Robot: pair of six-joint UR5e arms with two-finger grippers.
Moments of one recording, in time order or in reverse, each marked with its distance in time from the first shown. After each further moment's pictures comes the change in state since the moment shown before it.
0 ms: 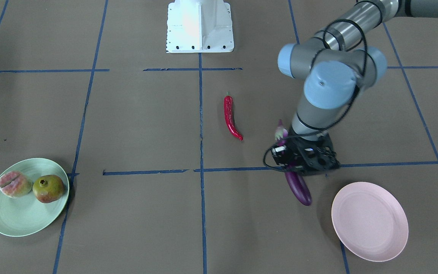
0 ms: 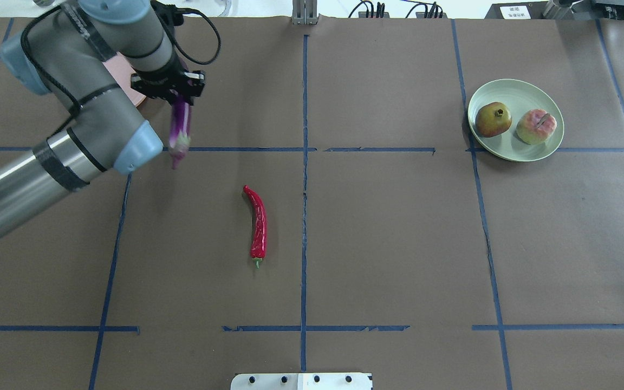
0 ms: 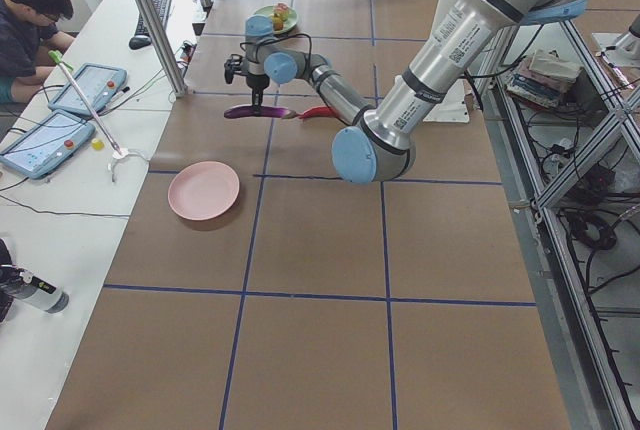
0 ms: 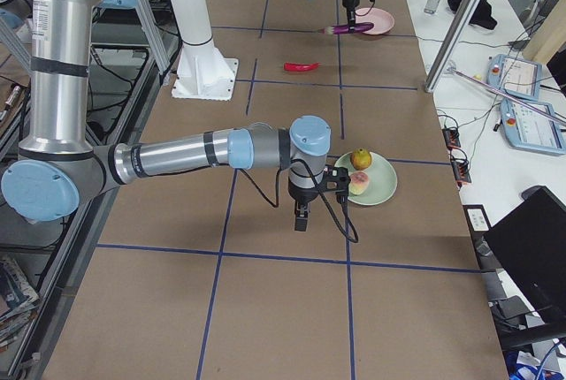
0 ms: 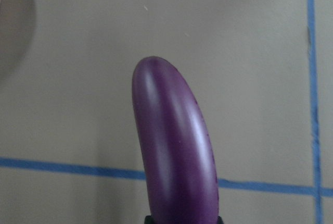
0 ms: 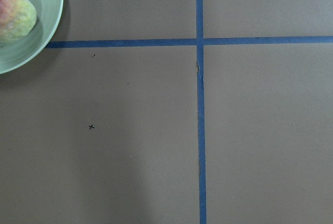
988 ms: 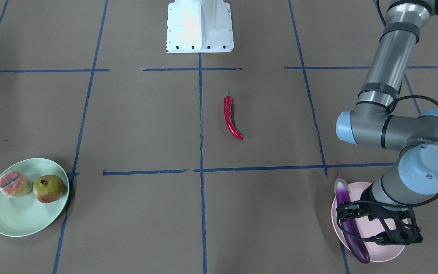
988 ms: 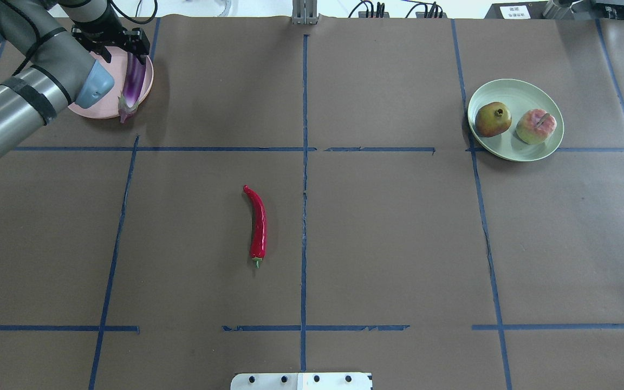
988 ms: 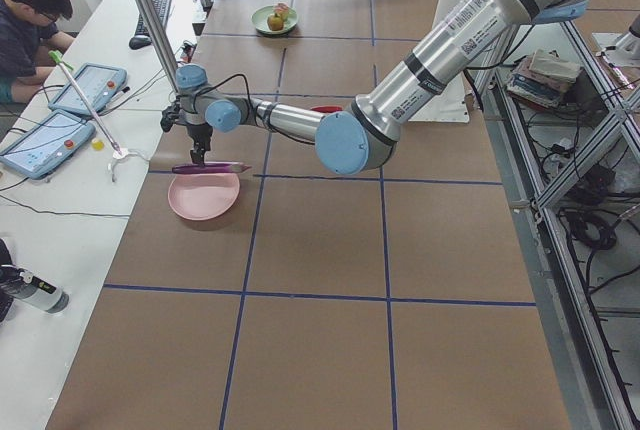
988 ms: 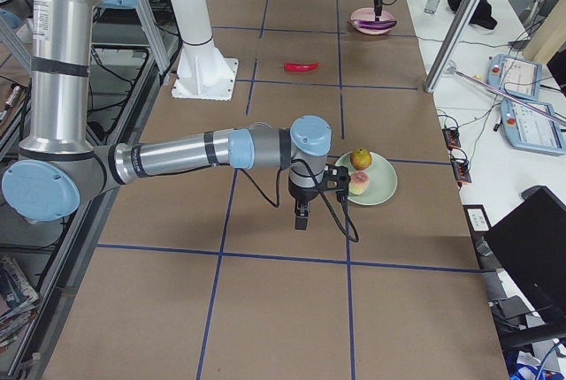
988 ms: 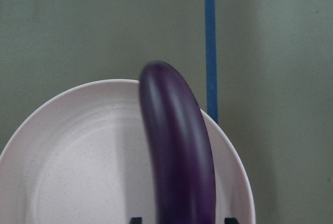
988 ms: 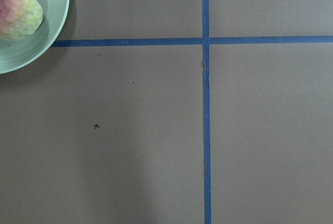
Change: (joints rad) left arm -0.154 -0.065 0.357 -0.234 -0.136 0.208; right arm -0.004 0.000 0.000 0.006 0.012 -0.001
